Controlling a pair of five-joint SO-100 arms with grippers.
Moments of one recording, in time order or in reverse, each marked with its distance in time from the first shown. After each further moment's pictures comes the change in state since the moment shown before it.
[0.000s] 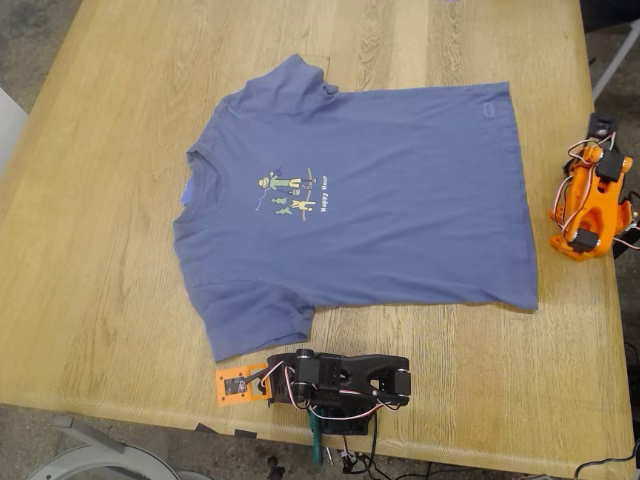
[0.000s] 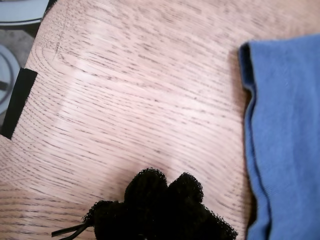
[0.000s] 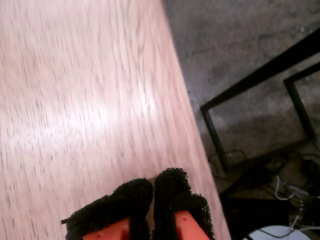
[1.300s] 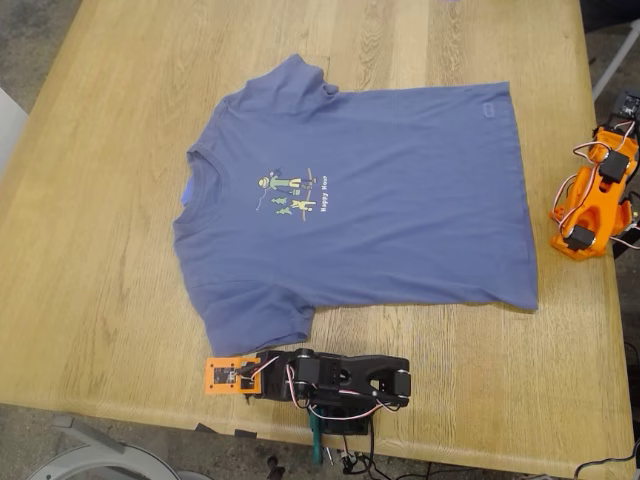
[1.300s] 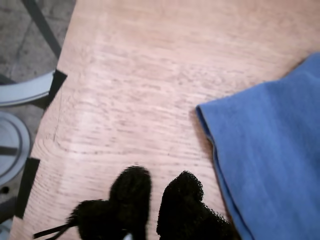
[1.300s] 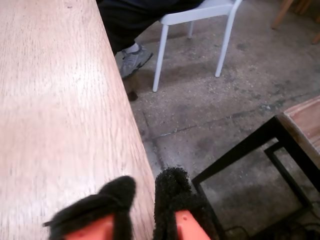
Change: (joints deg) arm 0 1.1 0.0 0.0 -17.2 12.3; arm 1 3.9 0.0 0.1 -22.5 -0.5
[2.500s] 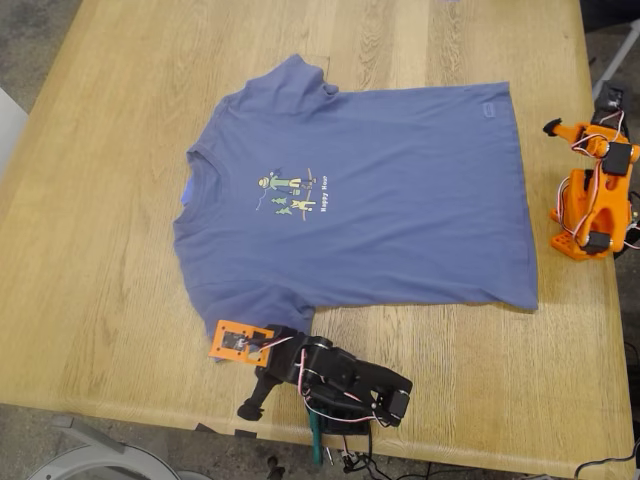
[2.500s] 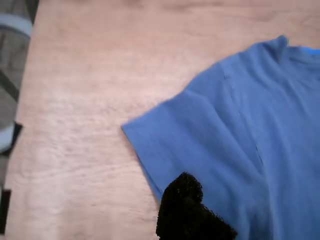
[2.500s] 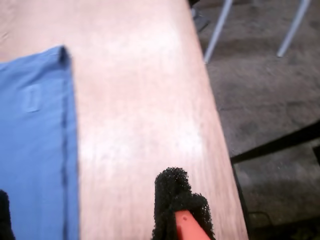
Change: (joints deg) arm 0 19.1 -0.2 -21.3 15.2 -5.3; arm 1 -26.0 0.1 -31.4 35.2 10.8
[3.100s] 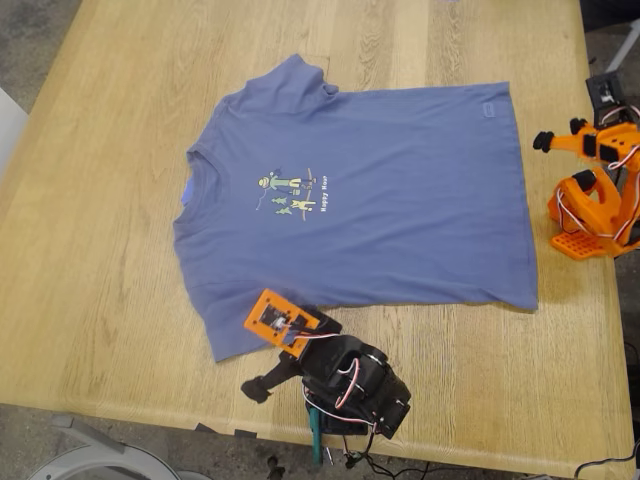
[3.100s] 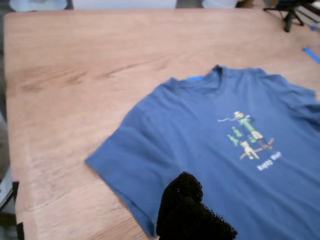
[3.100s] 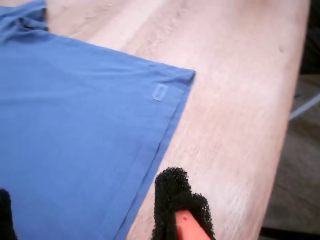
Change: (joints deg) arm 0 14.7 -30.2 -57.9 20.6 3.3; arm 1 -34.7 -18.7 -42.7 21.9 -4.0
